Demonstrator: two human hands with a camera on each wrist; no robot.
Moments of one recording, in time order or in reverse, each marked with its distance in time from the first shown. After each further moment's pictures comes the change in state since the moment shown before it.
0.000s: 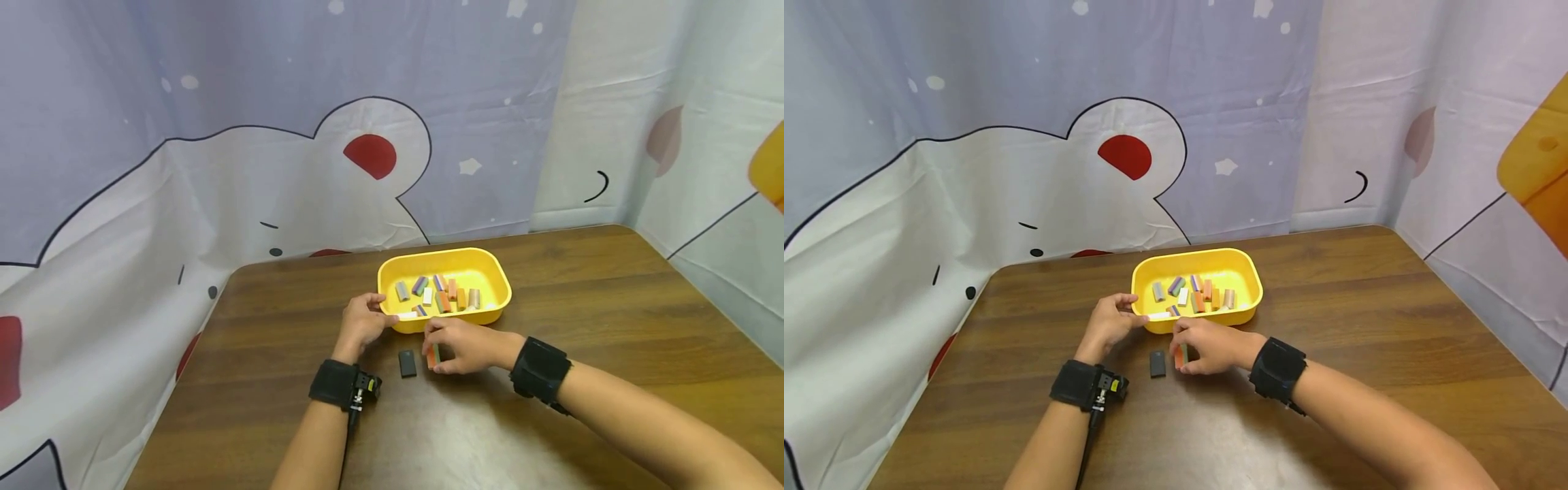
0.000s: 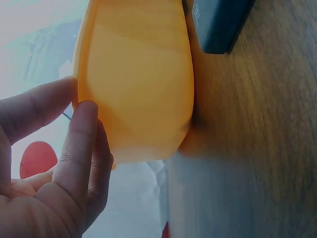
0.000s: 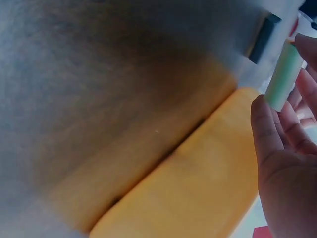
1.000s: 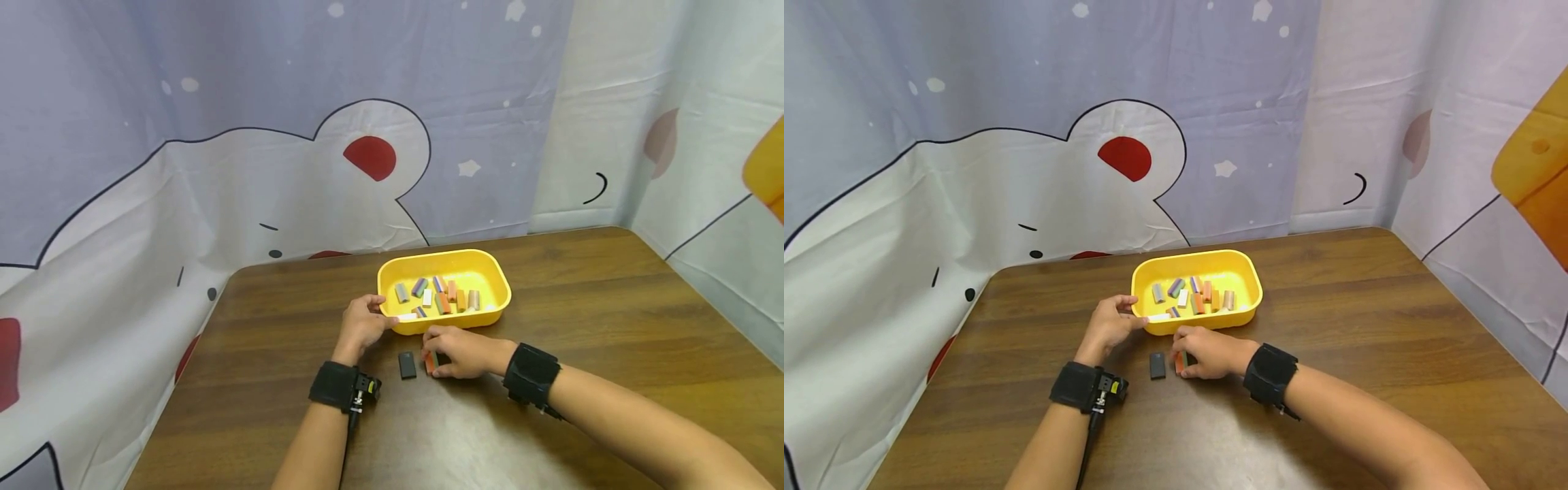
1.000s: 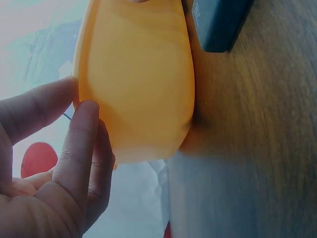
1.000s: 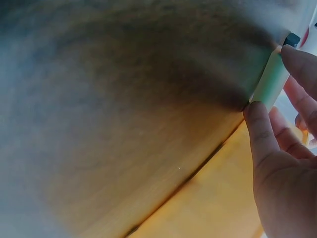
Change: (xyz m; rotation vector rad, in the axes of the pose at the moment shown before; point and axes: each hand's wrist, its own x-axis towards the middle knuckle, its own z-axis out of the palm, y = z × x) left_hand 0.000 0.000 0.000 0.005 -0.014 0.015; right_hand 0.005 0.004 0.017 0.008 -0.070 0.091
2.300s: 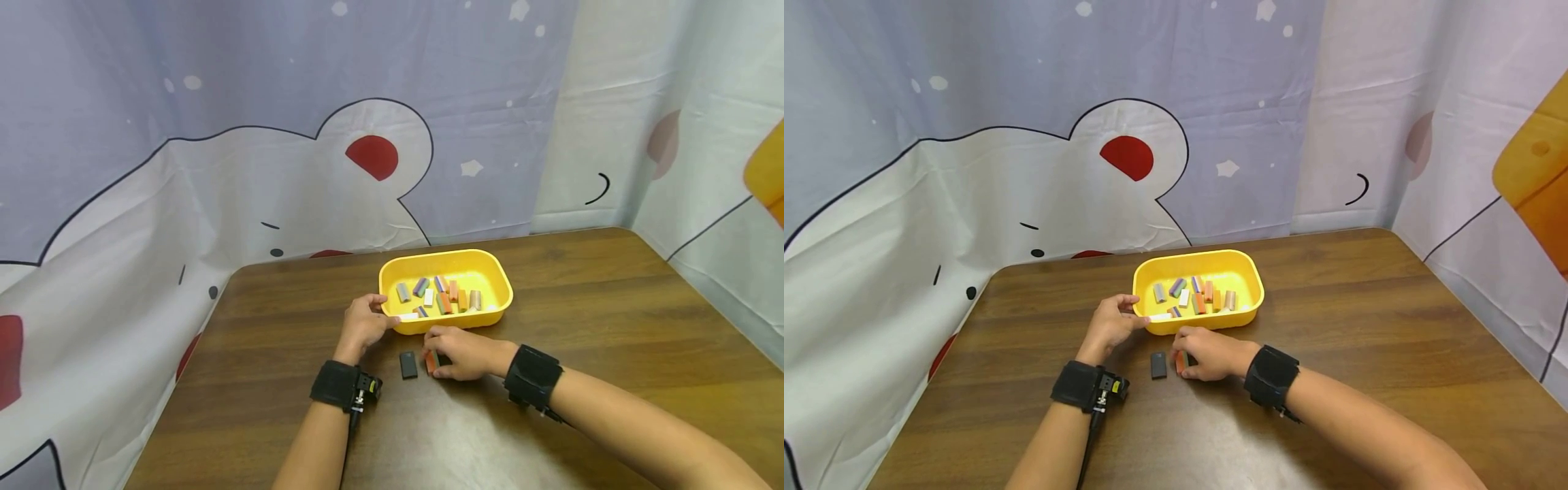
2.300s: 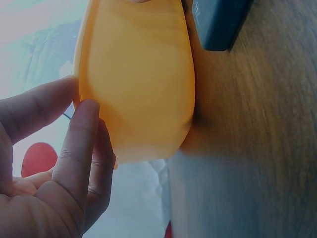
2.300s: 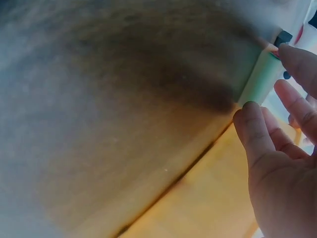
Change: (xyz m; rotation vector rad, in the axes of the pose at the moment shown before) left_hand -0.001 0.001 -0.001 0.001 -0.017 0.015; right_hand 0.001 -0.006 -0.002 0.000 0.006 0.017
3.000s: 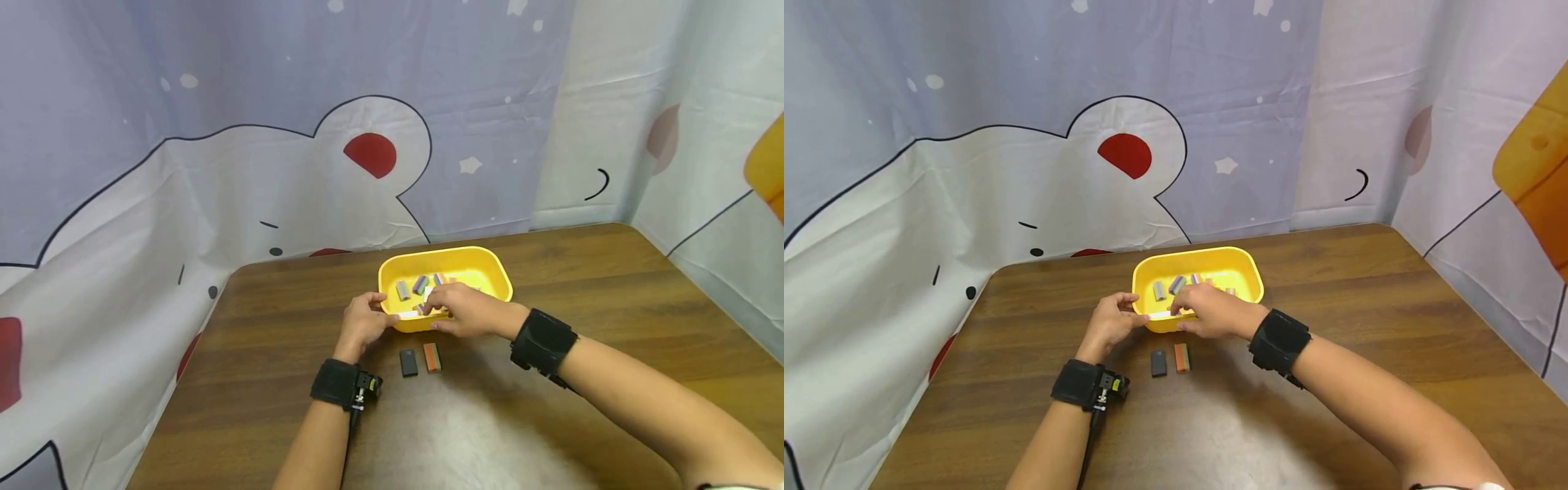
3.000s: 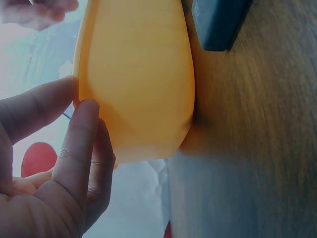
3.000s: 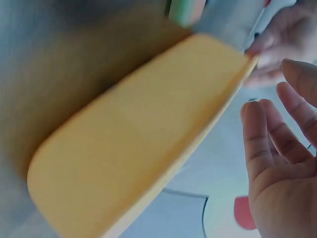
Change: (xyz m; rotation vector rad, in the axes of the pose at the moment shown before) left_hand 0.001 0.000 0.001 0.010 0.004 0.001; right_hand 0.008 -0.001 -0.060 -0.086 0.209 -0.058
